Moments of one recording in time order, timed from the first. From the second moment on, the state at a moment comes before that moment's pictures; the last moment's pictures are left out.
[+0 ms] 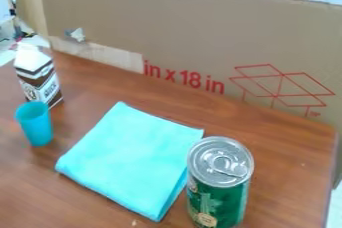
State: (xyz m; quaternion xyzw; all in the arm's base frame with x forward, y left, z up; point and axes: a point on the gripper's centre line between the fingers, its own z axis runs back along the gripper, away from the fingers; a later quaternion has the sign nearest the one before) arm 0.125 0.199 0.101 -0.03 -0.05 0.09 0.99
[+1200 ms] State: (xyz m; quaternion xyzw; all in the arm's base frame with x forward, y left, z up) arm 0.149 0.288 0.019 0.03 -0.01 0.09 1.00
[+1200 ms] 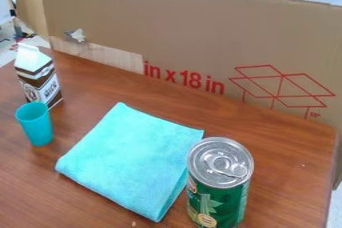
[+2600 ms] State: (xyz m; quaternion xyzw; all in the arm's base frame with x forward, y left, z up) arm 0.186 0.104 0.131 -0.06 -0.04 -0.05 1.00
